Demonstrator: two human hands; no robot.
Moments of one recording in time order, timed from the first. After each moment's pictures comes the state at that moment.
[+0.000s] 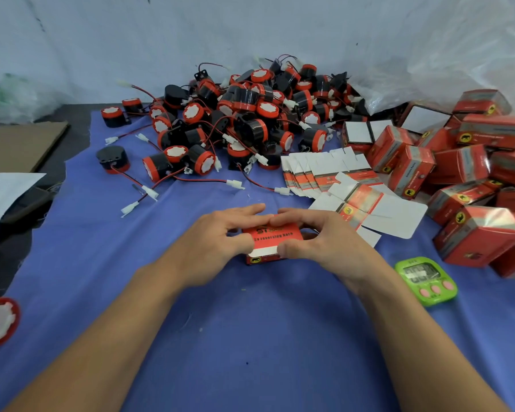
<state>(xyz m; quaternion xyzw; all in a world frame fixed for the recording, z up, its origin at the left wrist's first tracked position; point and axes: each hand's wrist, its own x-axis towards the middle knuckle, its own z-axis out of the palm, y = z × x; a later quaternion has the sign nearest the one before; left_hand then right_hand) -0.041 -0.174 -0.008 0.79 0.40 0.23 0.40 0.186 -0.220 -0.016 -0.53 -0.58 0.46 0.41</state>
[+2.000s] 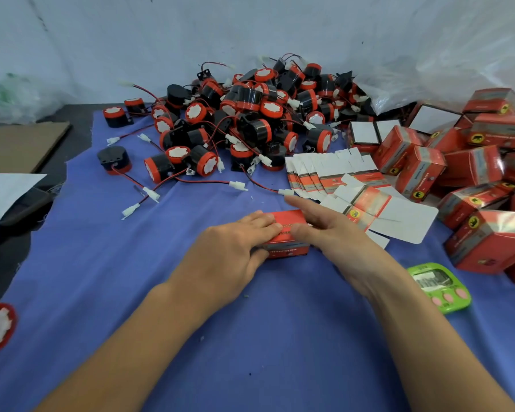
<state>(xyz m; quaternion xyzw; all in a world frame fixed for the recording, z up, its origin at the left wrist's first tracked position) -0.026 -0.198 -0.015 0.87 0.41 0.23 0.13 0.186 -0.208 -0.014 -0.55 -0.52 0.50 0.42</state>
